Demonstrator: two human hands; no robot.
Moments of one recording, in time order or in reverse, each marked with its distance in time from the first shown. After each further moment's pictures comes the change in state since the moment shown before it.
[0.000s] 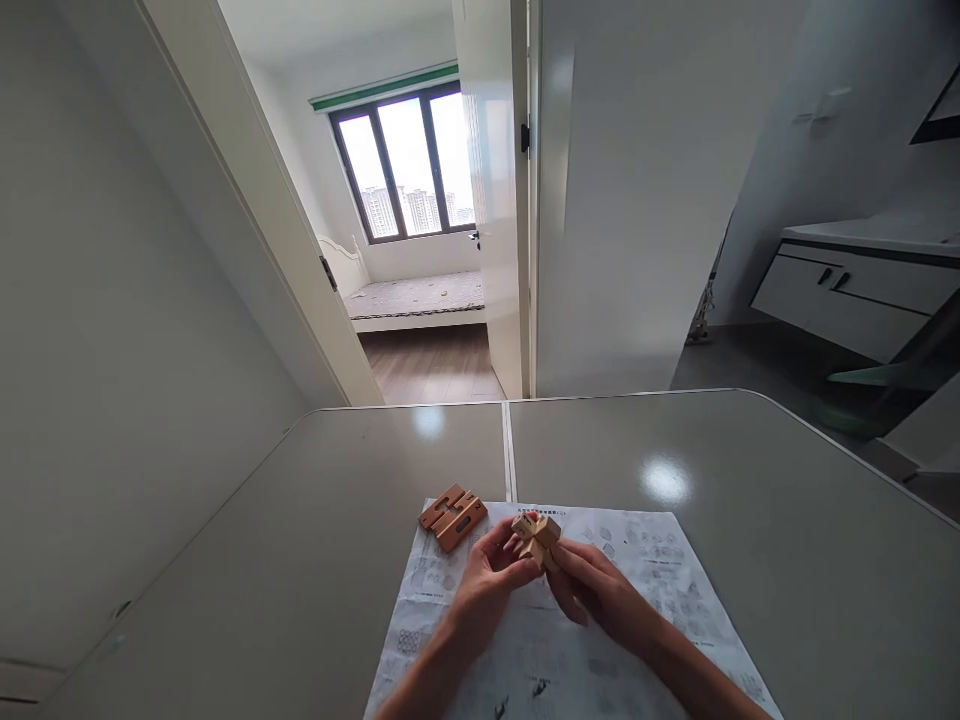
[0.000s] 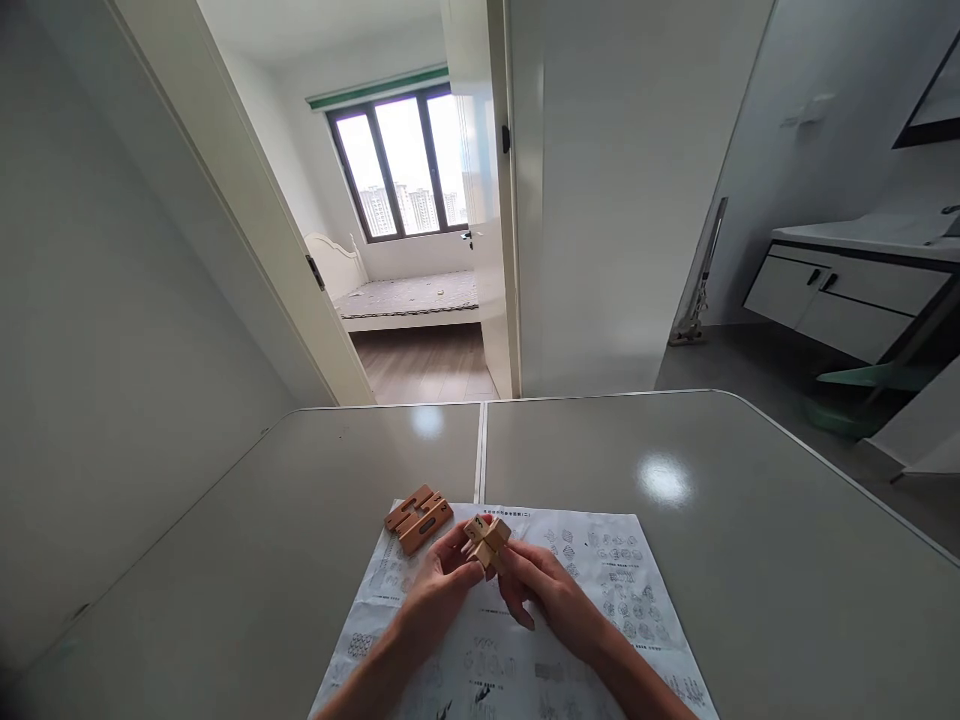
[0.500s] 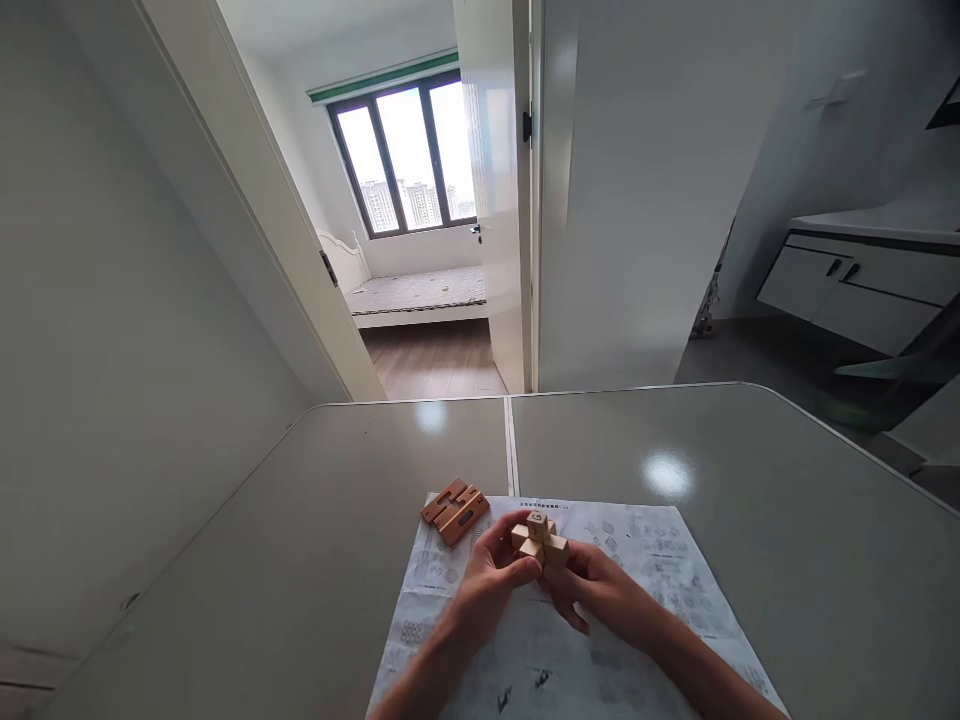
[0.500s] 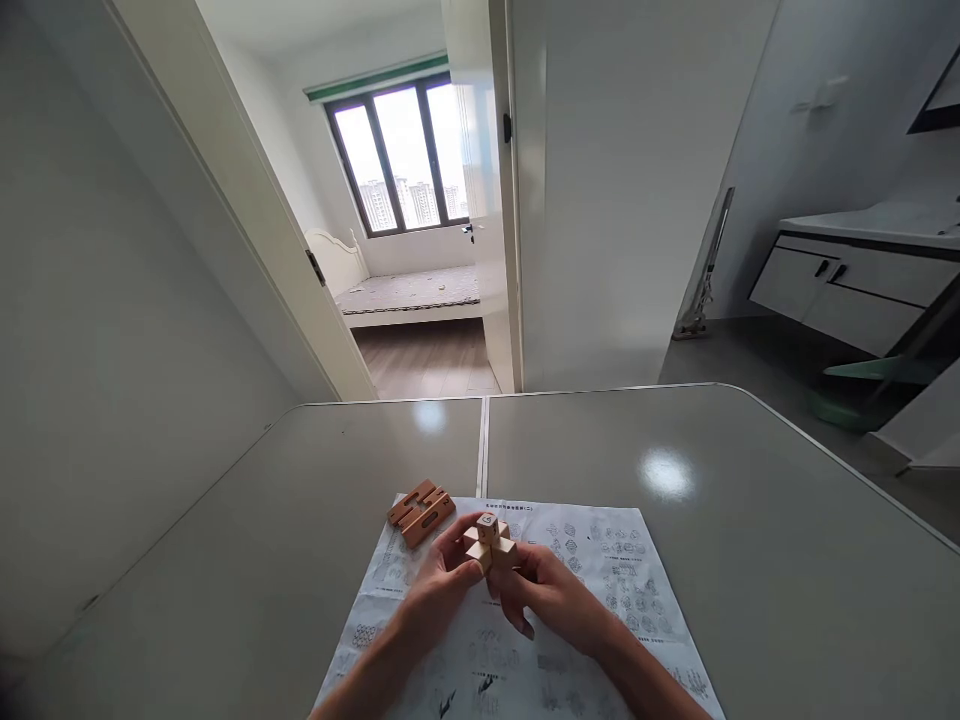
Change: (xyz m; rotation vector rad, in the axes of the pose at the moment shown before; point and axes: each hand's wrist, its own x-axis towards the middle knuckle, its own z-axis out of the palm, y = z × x) left_hand -0.005 0.002 -0.002 -0.059 0.067 -0.099; right_hand -0.001 -0.002 -0.001 -0.161 -0.104 0.046
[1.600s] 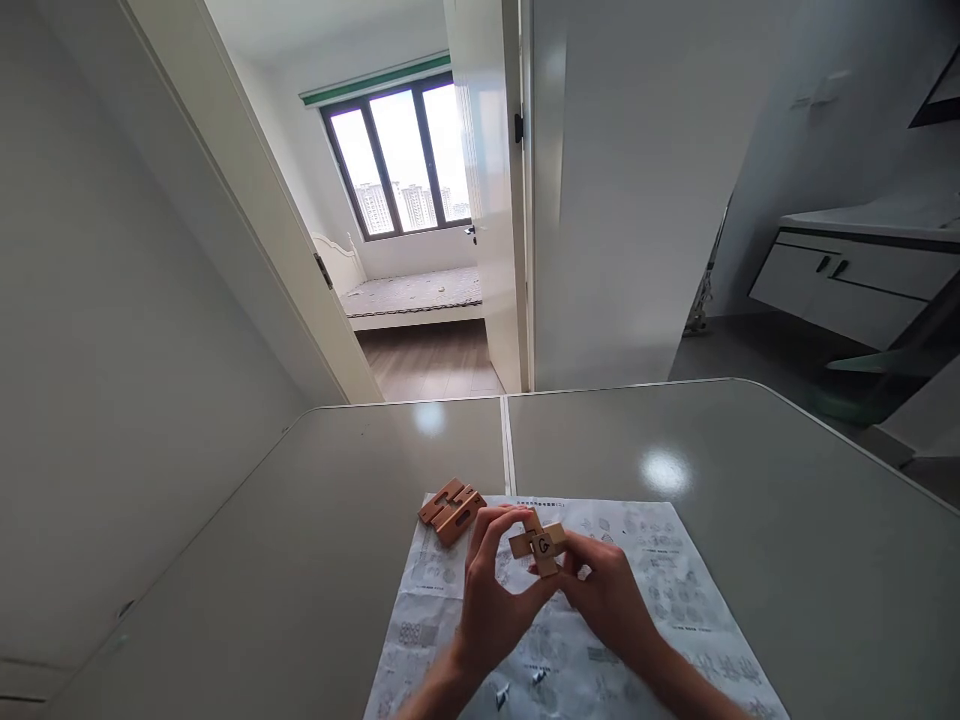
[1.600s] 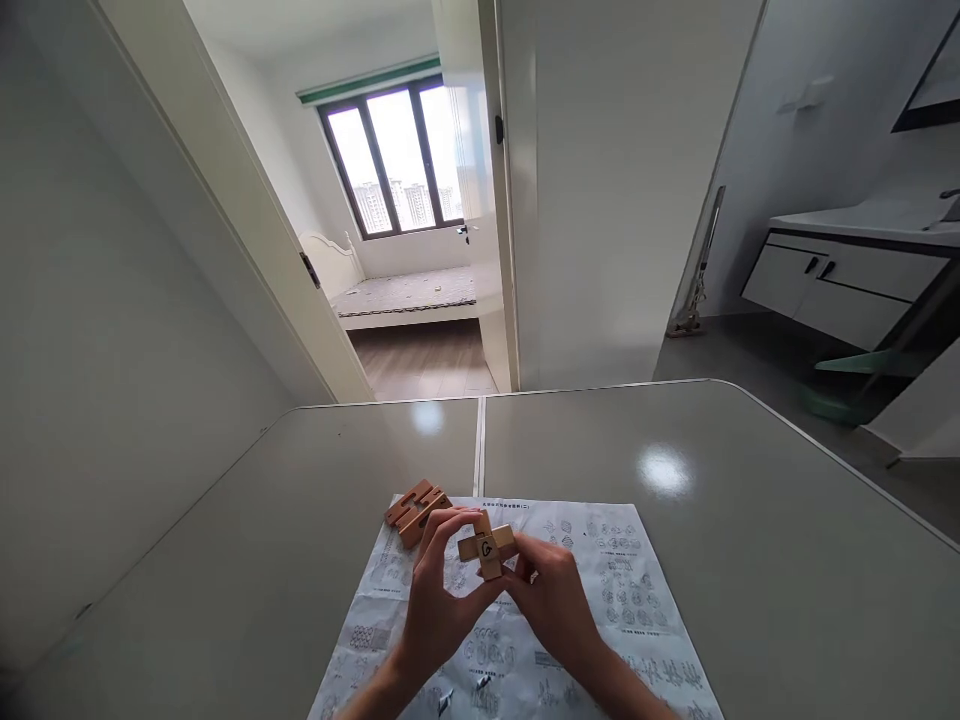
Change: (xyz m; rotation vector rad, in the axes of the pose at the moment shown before) left_hand -0.012 0.015 0.027 0.748 0.244 0.614; right_hand -0.005 0.006 0.014 -0.575 0.583 -0.206
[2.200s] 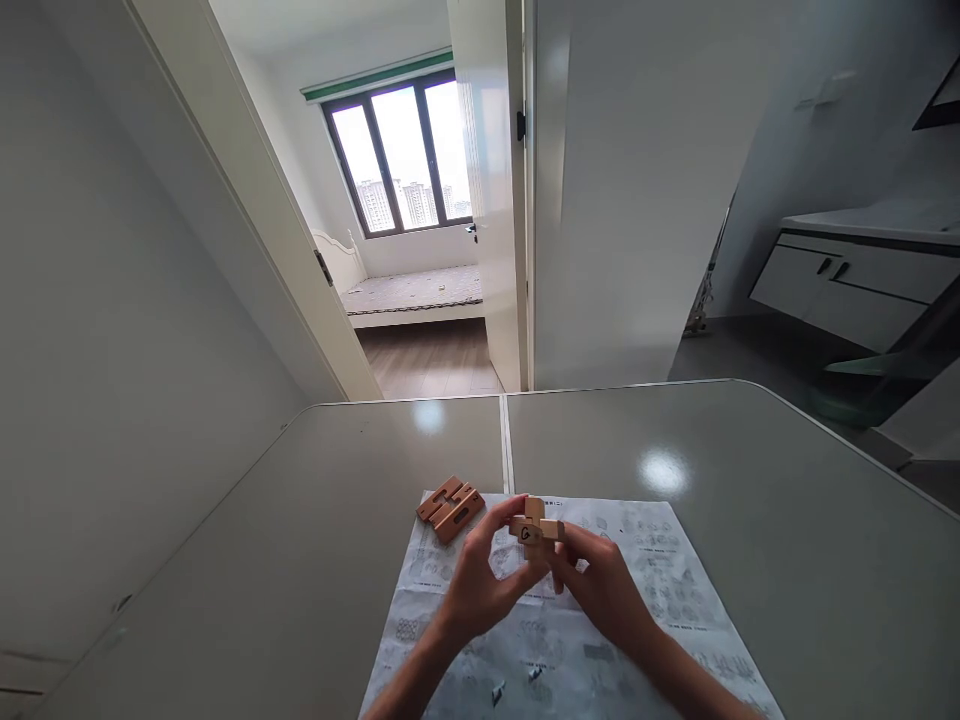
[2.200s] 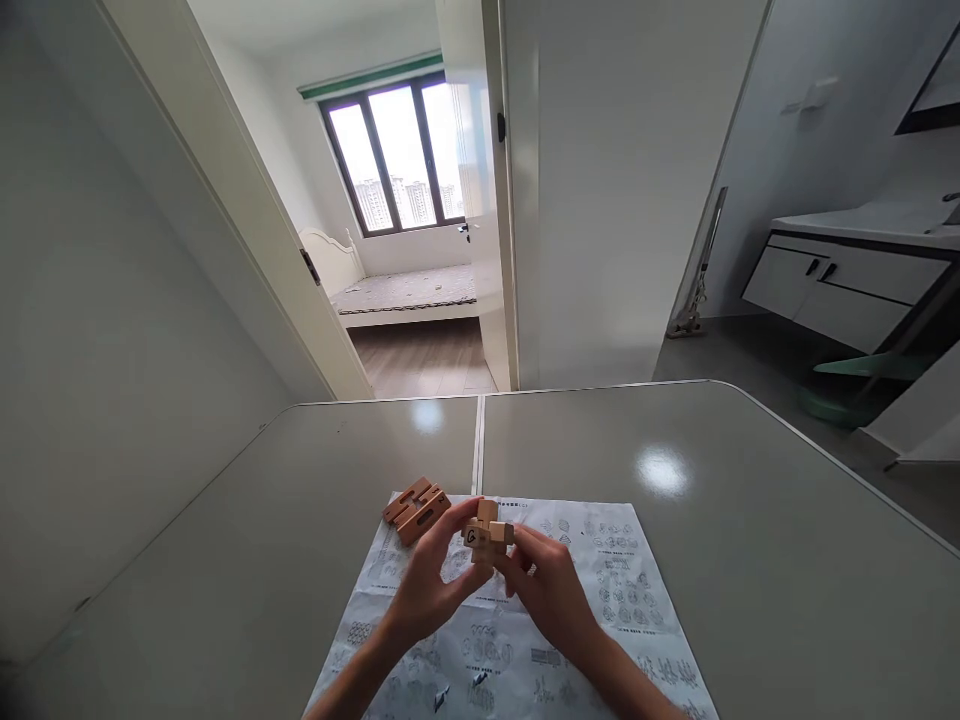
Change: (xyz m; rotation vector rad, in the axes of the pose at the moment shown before) left_hand 0.010 -0.013 -0.017 -0.144 -0.283 -0.179; right_hand 0.004 0.002 -0.004 0.100 -0.088 -0.013
